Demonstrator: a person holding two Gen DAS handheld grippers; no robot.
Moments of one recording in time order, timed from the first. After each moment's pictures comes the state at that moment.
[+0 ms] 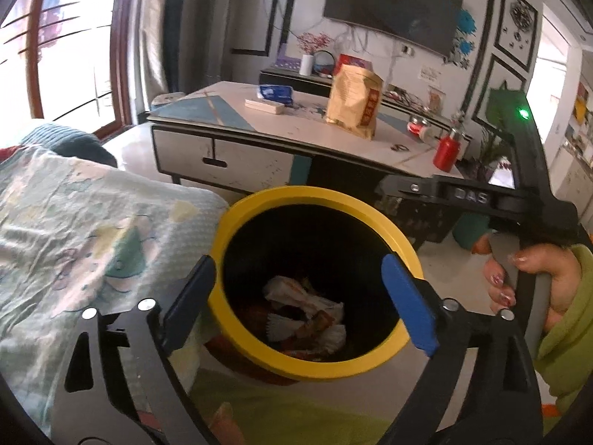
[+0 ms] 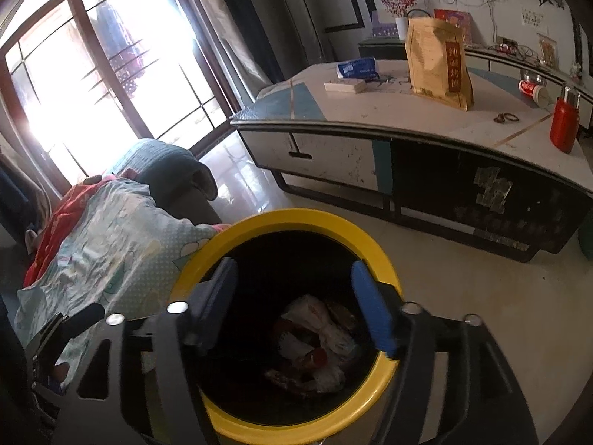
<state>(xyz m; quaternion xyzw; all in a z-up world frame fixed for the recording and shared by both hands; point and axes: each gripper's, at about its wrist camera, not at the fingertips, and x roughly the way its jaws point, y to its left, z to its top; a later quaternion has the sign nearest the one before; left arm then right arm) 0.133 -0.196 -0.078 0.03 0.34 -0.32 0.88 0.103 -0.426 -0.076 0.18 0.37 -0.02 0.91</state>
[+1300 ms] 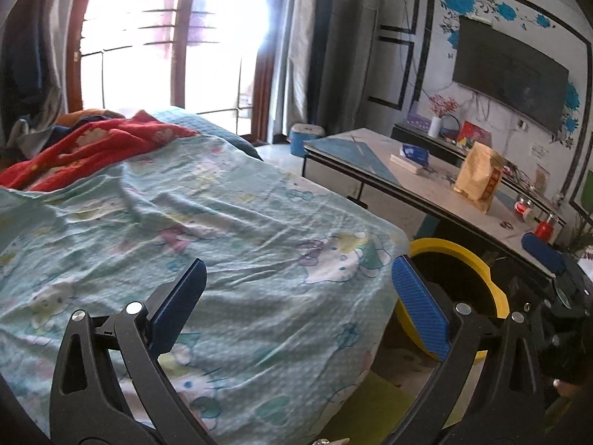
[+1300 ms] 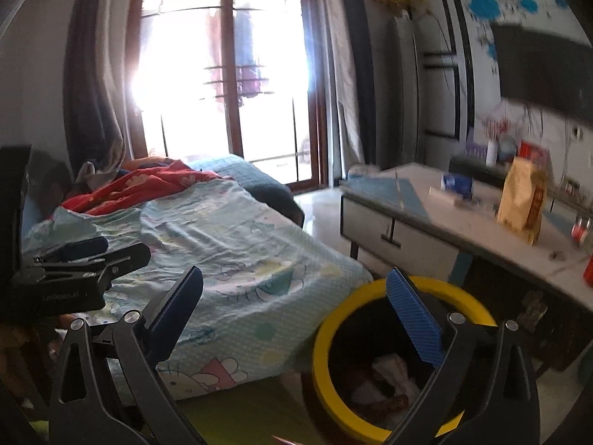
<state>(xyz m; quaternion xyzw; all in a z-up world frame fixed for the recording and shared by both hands) 0.082 -0.016 -0.024 -0.04 0.28 -0.08 0.96 0.036 -0.223 -0.019 0.00 0.20 0.10 0.97</state>
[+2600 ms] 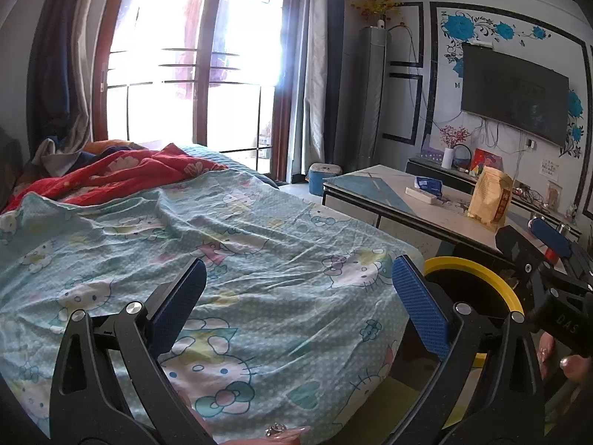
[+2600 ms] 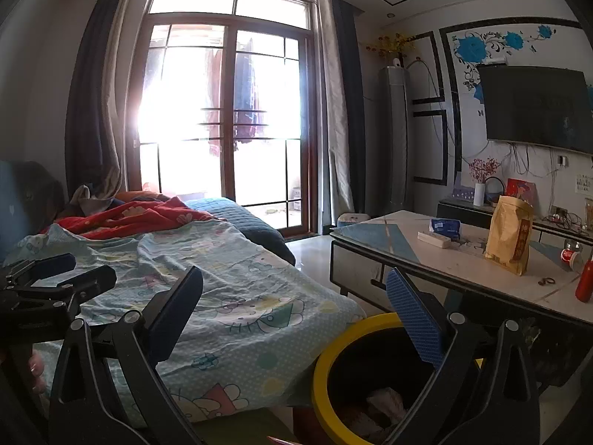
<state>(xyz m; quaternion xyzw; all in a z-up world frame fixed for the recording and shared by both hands) 0.037 -0.002 -0.027 -0.03 0.20 -0.04 0.98 0.009 -0.218 -0.023 -0.01 0.10 0.08 0.99</state>
